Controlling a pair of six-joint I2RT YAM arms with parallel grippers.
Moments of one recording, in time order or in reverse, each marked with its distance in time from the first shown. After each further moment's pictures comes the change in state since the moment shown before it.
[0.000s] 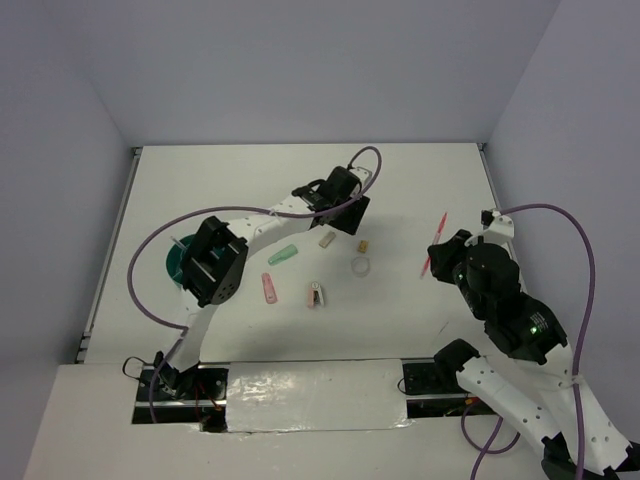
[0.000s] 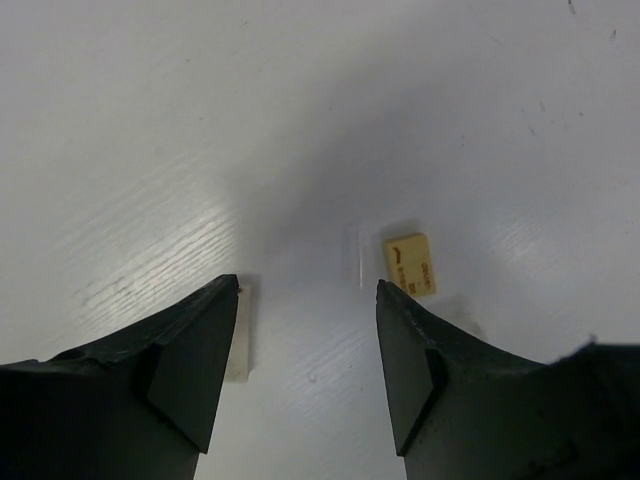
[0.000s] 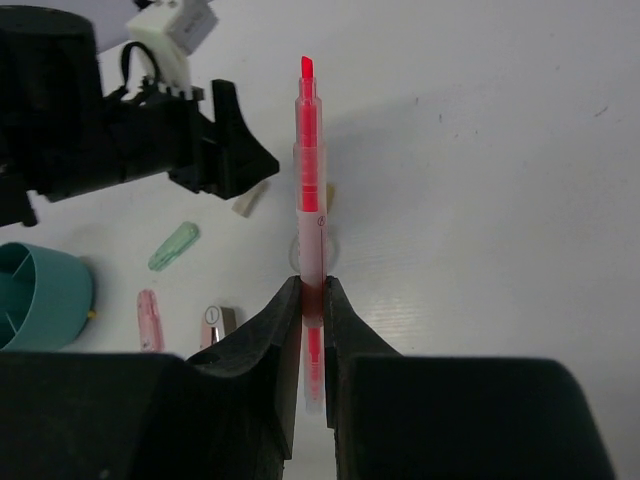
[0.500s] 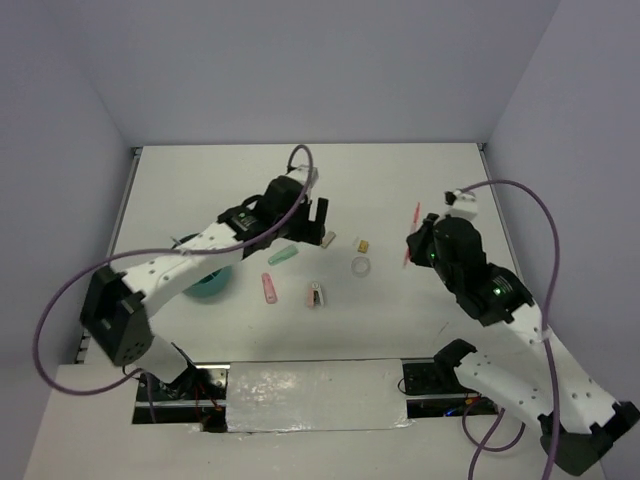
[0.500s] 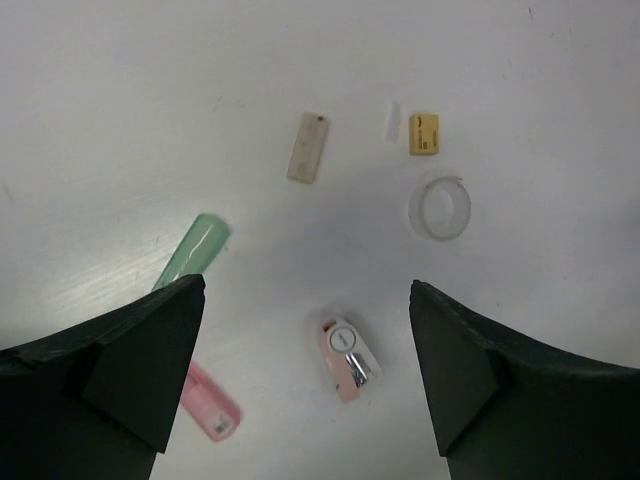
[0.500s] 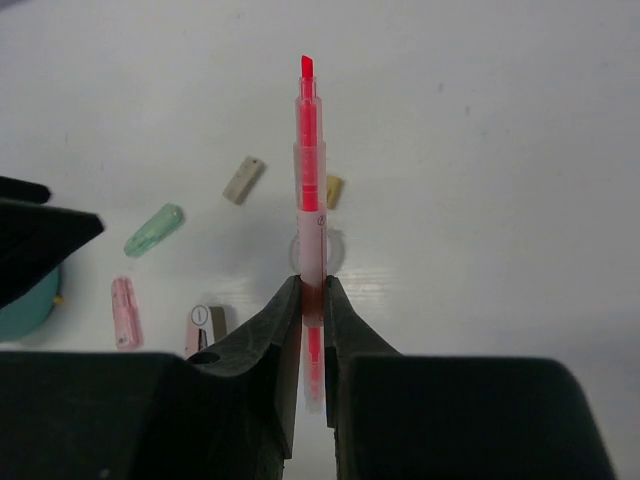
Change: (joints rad) left arm 0.023 -0.708 -0.552 -0.021 -0.100 -0.179; right arm 0.024 0.263 0.005 0.167 -0.080 -0.079
